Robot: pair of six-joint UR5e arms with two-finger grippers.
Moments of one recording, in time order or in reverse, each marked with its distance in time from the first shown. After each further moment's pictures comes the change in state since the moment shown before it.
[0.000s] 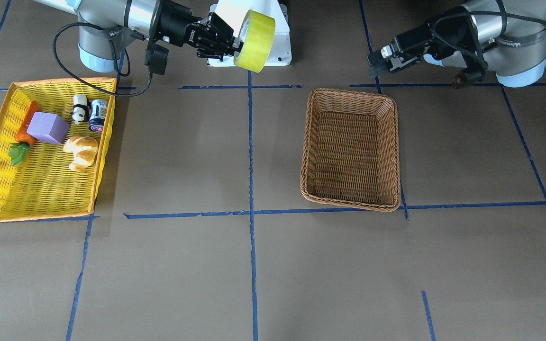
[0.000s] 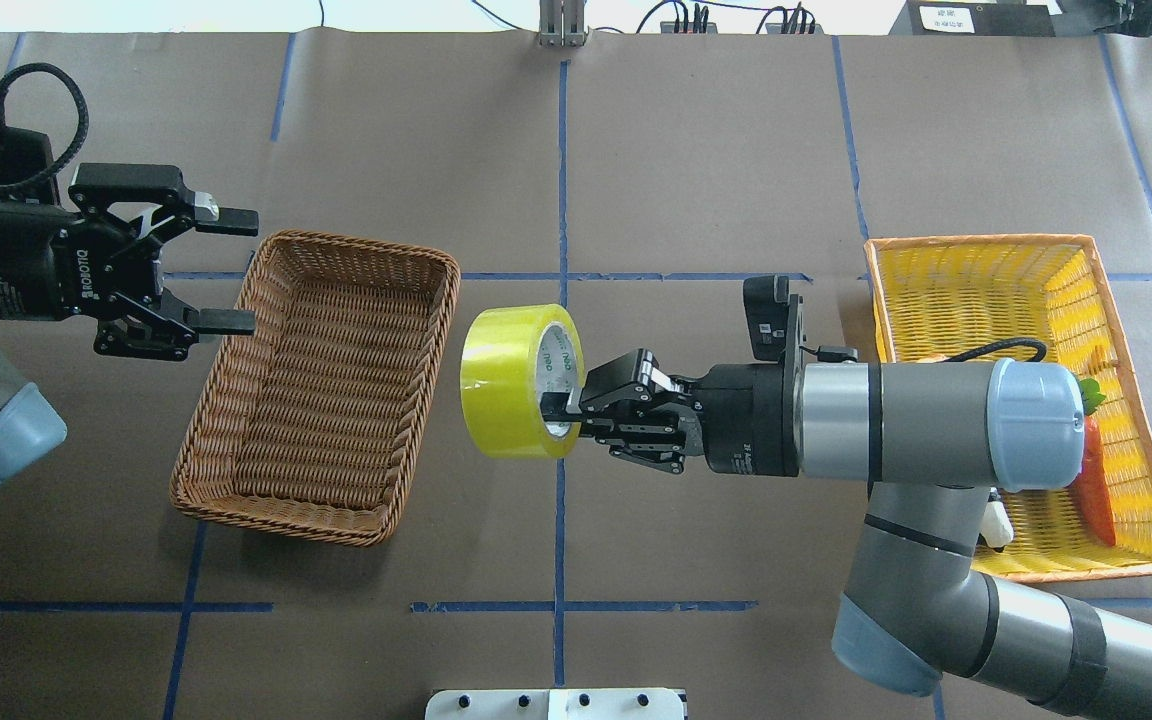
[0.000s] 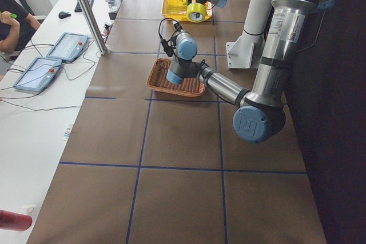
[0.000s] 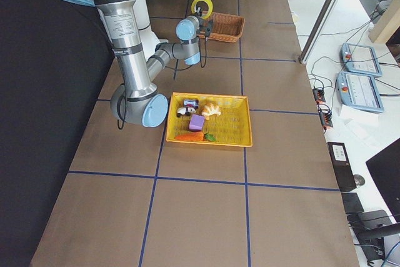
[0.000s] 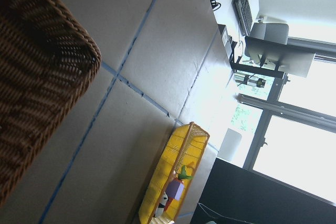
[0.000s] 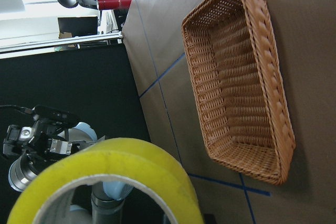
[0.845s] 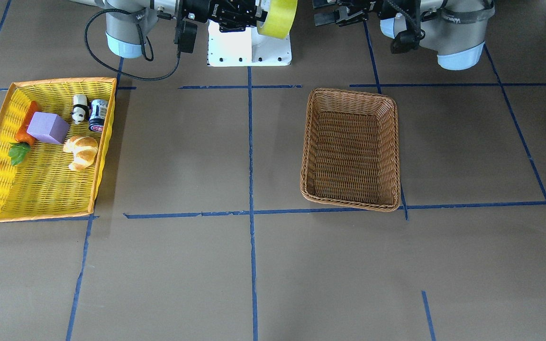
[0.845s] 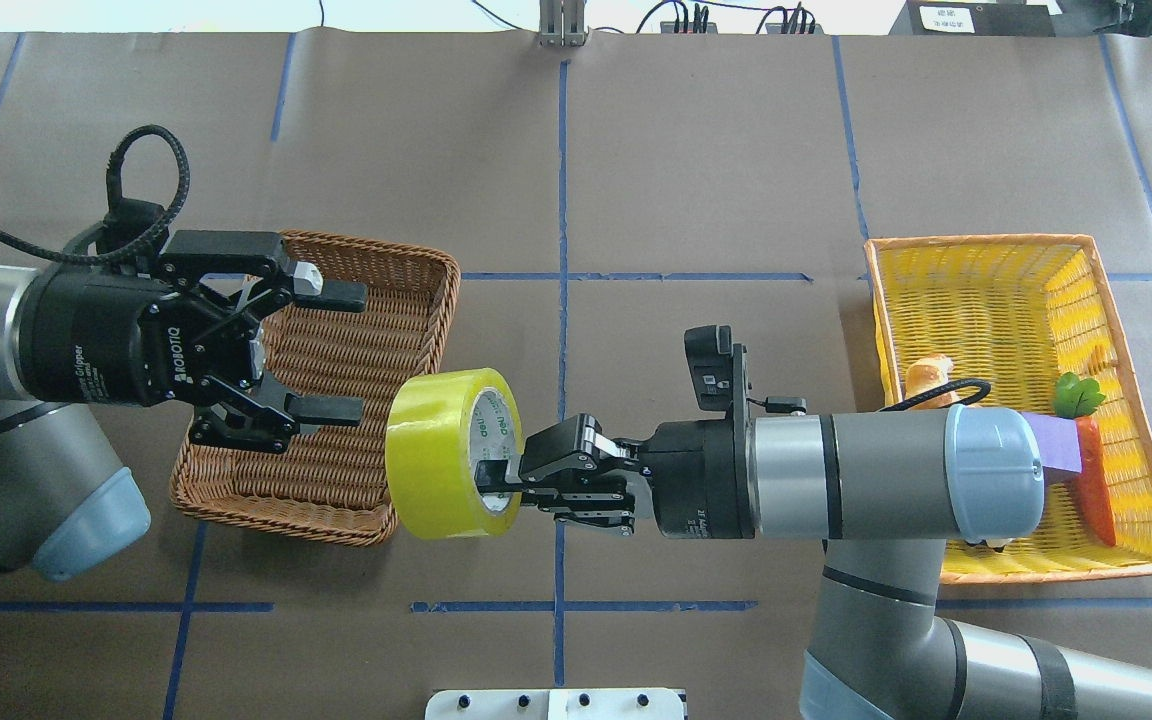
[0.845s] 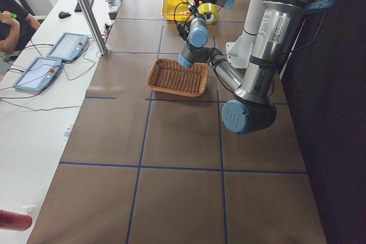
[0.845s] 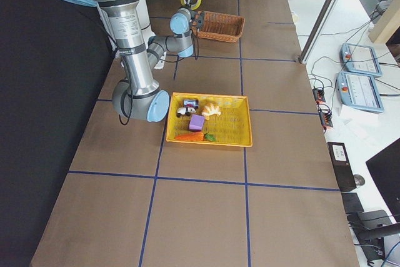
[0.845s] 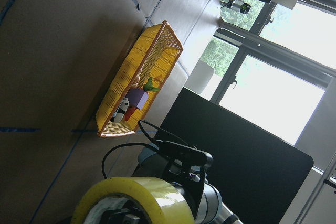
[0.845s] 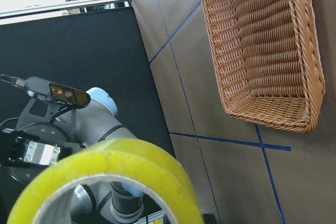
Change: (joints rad) left arm 0.189 -0.072 -0.085 -0.005 0.130 -0.090; right arm -0.074 0.046 0.013 0.000 -0.002 -0.010
